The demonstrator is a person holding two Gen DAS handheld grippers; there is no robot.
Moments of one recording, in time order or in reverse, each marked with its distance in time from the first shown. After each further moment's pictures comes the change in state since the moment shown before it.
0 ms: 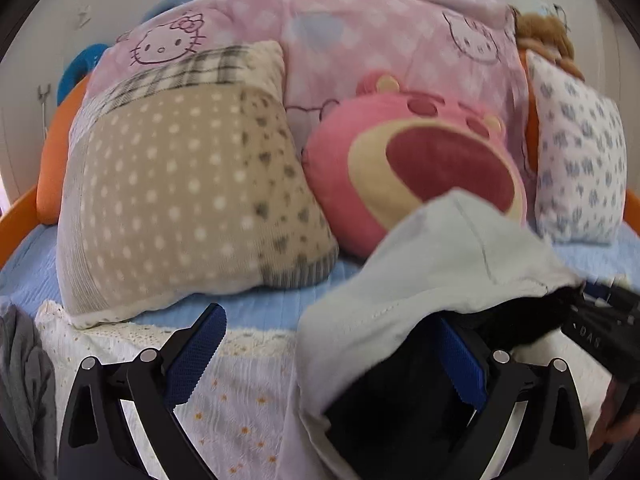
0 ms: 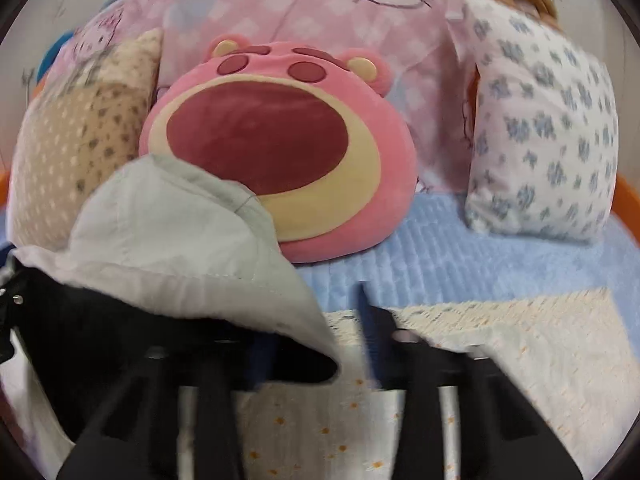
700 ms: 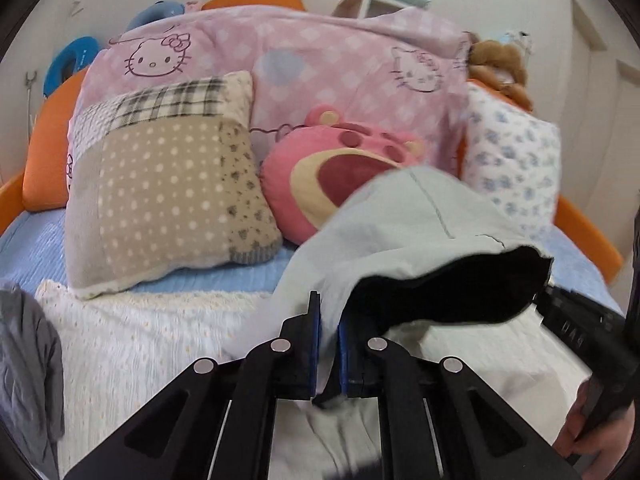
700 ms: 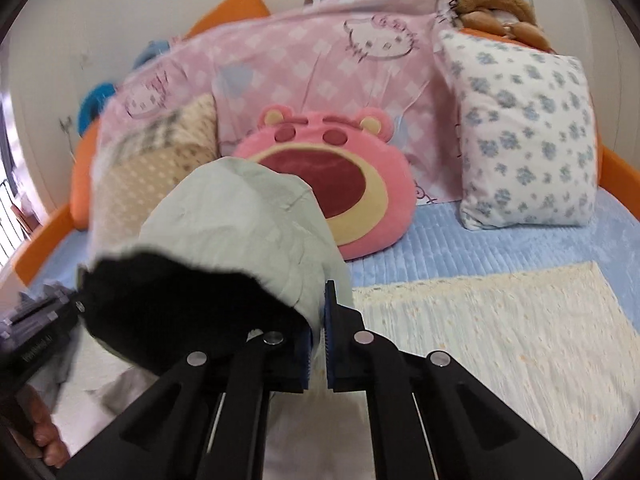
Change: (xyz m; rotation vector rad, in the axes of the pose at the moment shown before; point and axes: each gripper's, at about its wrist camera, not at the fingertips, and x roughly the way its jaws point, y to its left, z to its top) left arm -0.138 -0.005 -0.012 -0.023 0.016 -0.189; right arm -0.163 -0.021 -0.016 0.068 -0.081 0.156
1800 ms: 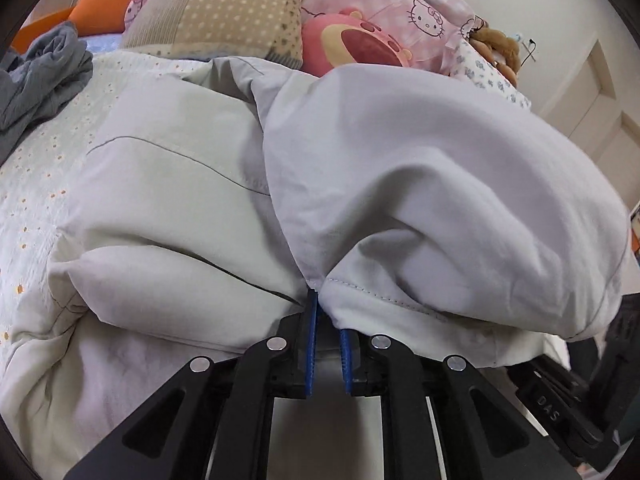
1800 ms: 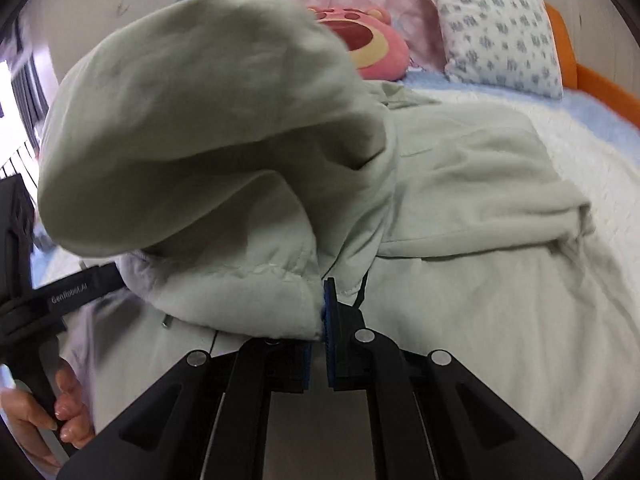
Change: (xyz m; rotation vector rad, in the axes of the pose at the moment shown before) left arm -0.100 0.044 -0.281 -0.252 0.174 -0.153; right arm -0.146 0.026 -0.286 -0.048 0.191 0.037
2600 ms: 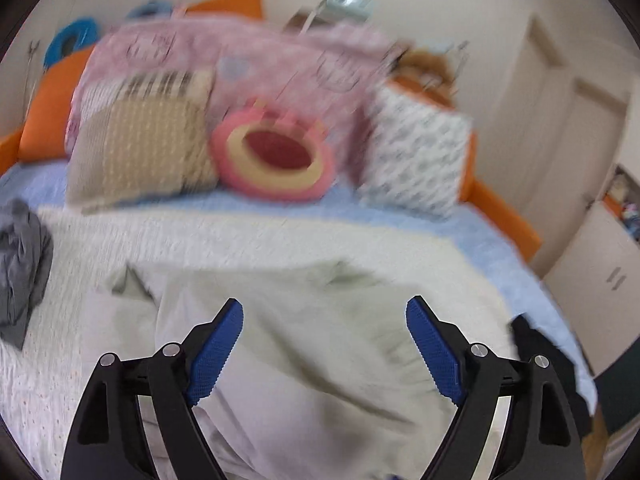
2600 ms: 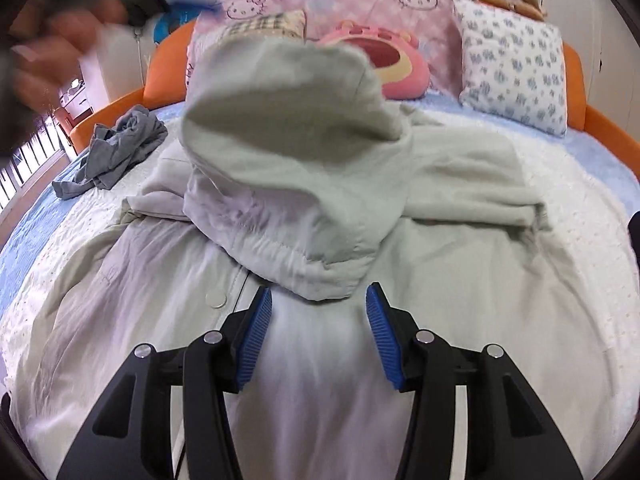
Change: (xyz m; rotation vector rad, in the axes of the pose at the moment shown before) left arm -0.050 -0.133 0.118 0.190 -0.087 0.006; right arm -0.072 0.012 -0.043 -0.124 -0.035 0.029
